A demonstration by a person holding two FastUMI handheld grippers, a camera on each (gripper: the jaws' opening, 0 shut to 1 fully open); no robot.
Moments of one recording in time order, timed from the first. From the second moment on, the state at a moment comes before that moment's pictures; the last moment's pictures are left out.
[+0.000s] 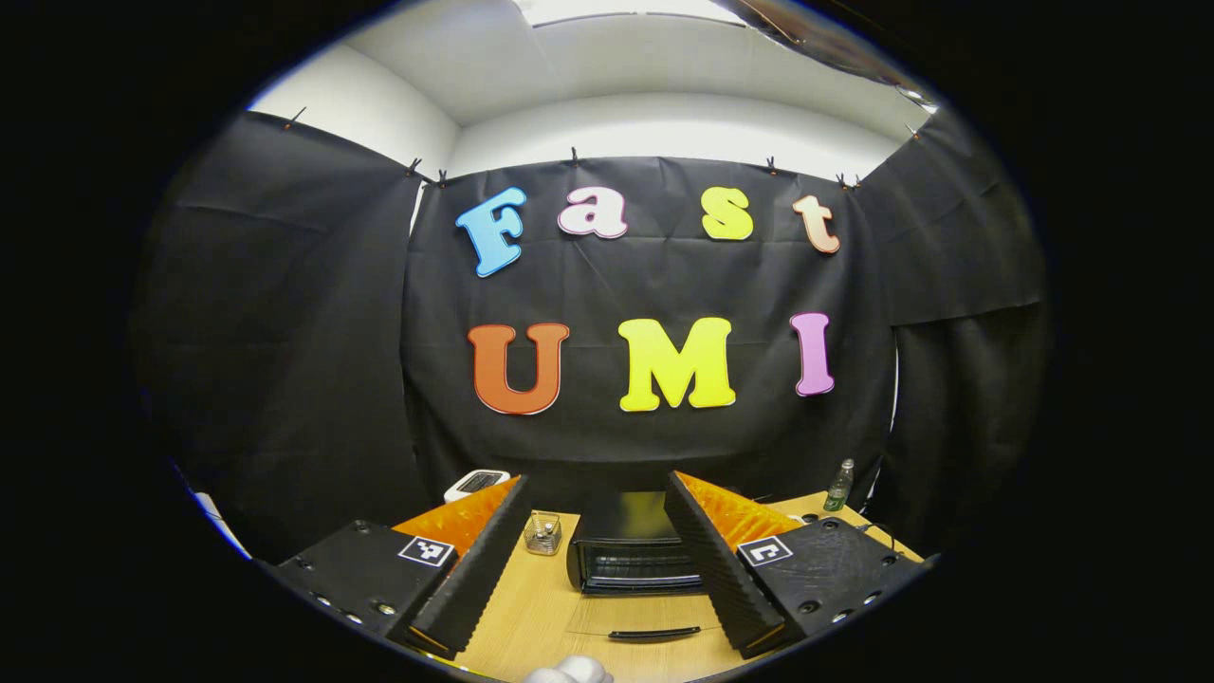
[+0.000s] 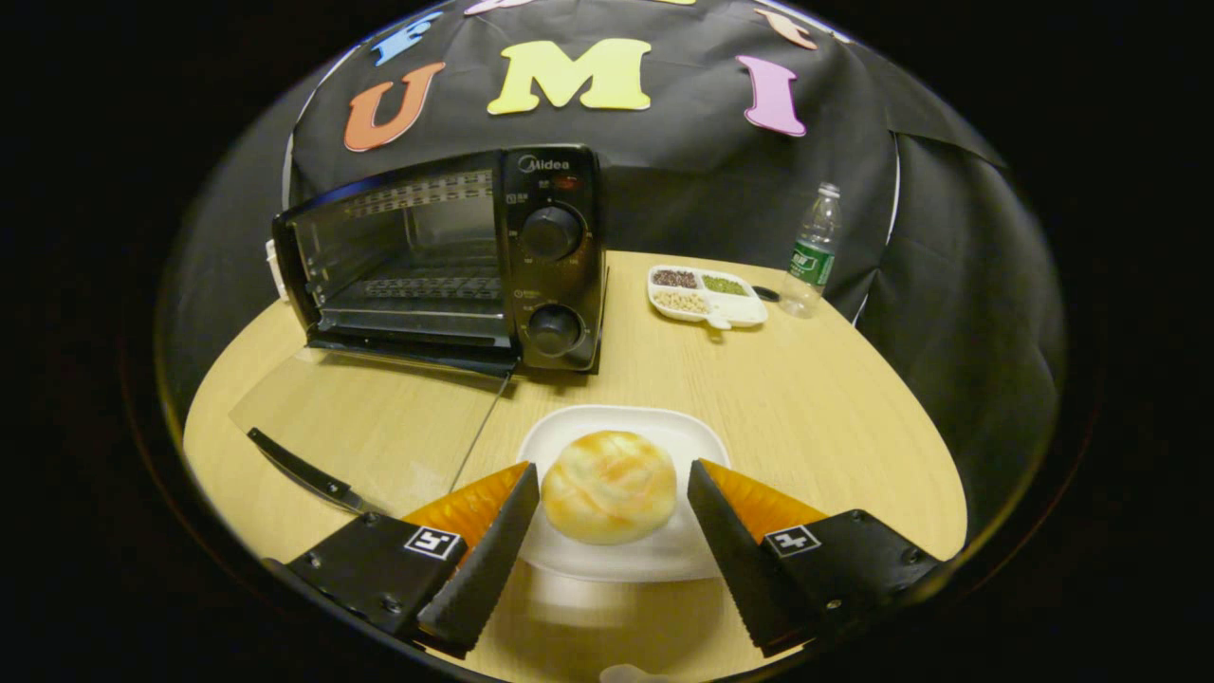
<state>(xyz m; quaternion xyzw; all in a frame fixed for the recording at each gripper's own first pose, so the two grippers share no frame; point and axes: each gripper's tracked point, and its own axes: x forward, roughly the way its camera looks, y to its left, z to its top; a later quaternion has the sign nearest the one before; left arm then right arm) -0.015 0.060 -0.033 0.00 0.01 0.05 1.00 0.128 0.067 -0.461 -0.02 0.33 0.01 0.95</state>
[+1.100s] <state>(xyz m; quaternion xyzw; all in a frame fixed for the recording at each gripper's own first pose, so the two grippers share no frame) -0.003 0.069 -0.044 0.00 0.02 0.04 1.00 0.130 0.111 -0.401 0.10 0.33 0.05 0.94</state>
